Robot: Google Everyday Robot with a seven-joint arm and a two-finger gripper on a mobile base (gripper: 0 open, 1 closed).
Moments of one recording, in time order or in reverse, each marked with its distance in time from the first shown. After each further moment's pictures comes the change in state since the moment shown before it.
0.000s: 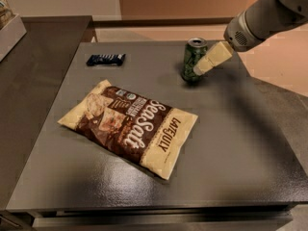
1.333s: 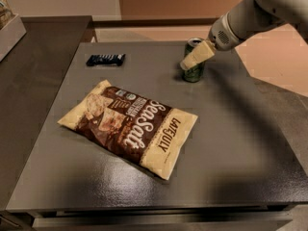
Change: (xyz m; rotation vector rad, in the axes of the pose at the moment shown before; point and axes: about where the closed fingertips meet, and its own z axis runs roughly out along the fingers) arm -0.024 -0.001 0.044 -0.068 -0.033 0.045
